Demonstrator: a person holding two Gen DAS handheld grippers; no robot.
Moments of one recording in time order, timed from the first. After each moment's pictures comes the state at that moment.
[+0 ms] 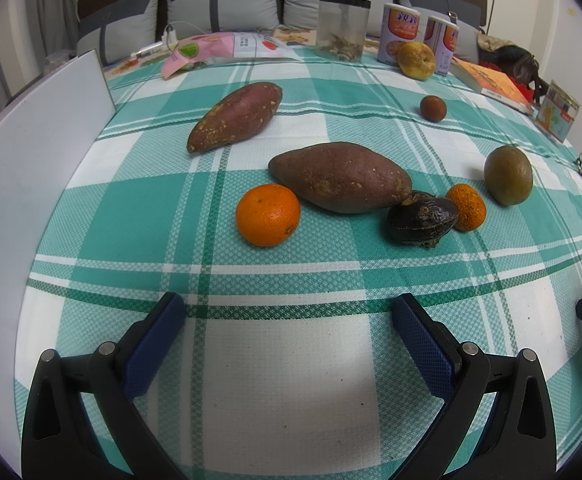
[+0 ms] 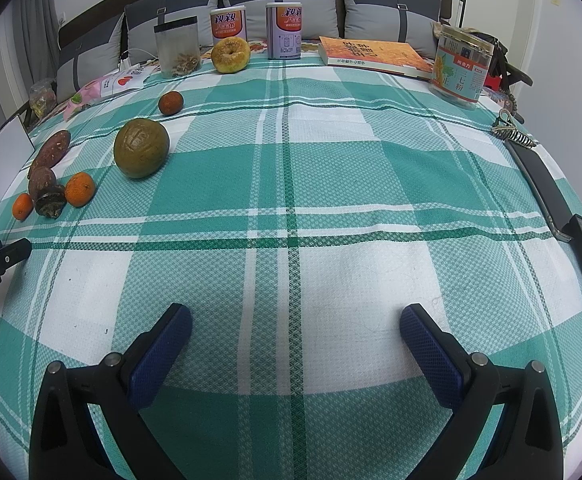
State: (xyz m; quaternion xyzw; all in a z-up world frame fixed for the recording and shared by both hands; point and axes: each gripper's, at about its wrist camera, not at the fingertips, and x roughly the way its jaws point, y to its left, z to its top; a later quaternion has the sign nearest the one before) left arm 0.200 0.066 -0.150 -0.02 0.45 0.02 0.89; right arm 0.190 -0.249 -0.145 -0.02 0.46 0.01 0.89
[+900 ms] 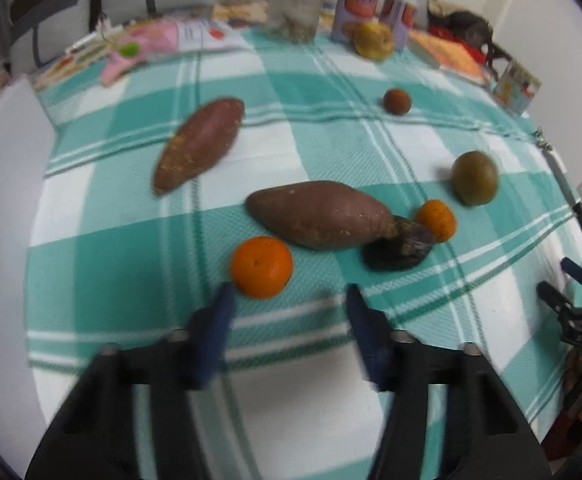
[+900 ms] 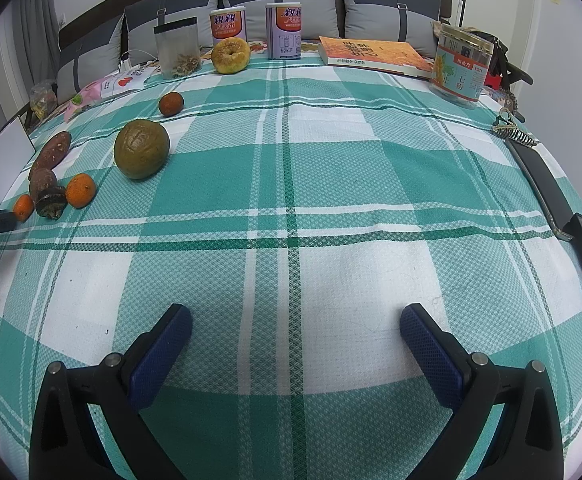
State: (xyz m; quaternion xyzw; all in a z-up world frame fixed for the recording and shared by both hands) left arm 0.248 0.084 -0.125 0.00 0.52 -0.09 0.85; right arm 0.190 -0.249 -0.145 -0.02 0.46 0.01 0.89
